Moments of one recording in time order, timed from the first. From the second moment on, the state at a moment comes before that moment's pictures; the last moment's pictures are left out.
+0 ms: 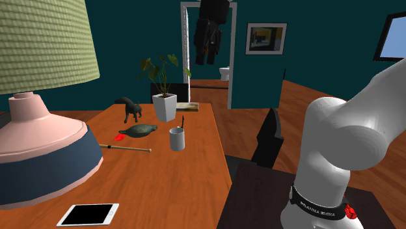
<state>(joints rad) 0.00 -0.80 -0.07 -2.32 0.03 1.67 -0.09</state>
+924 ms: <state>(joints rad) -0.02 -0.54 -0.17 -2.44 -0.03 2.07 -0.21</state>
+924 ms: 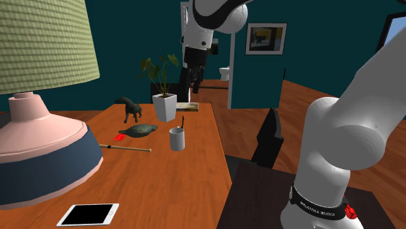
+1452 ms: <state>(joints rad) -0.02 -0.25 -0.24 -2.40 0.00 2.31 -0.29</state>
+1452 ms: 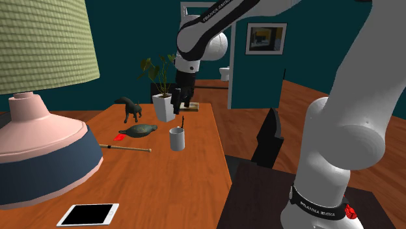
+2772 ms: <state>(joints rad) -0.10 0.39 -0.25 -2.08 0.27 2.63 -0.58</state>
